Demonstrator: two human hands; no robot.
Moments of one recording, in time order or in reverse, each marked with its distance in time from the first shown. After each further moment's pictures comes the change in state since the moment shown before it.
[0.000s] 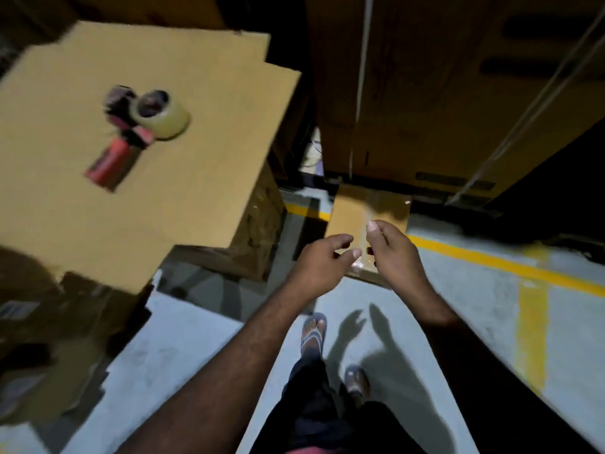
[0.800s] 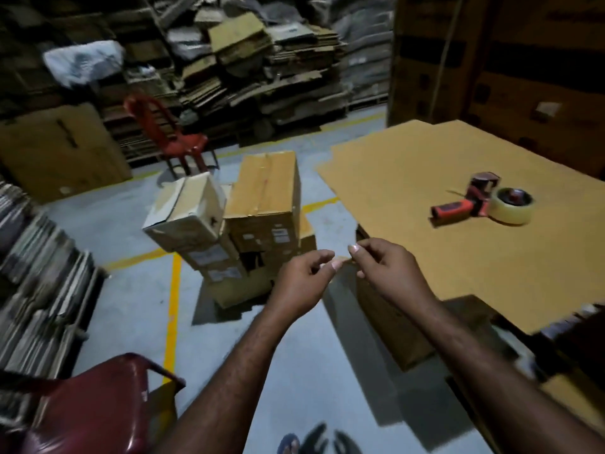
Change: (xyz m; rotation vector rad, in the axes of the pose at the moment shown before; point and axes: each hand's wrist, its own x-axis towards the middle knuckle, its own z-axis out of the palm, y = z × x) left_hand -0.370 -0.159 -0.259 -0.321 1.101 -0.176; right_hand -0.217 -0.287 0.309 -0.105 -0.764 -0.704
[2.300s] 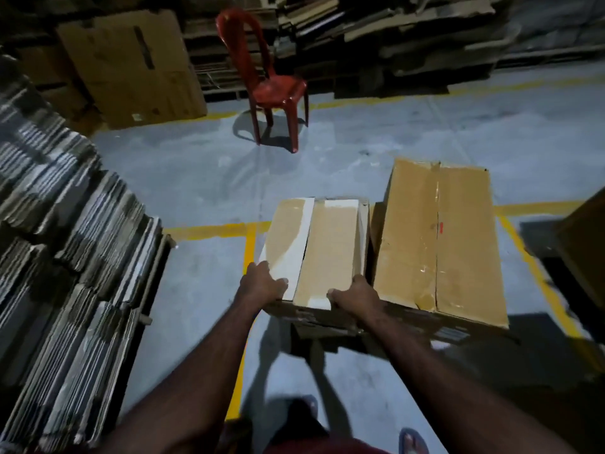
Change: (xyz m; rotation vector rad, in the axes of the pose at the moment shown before) left_hand 0.461 -0.389 -0.487 0.444 0.095 -0.725; right_hand 0.476 -0.060 0.605 -0.398 -0.540 0.516
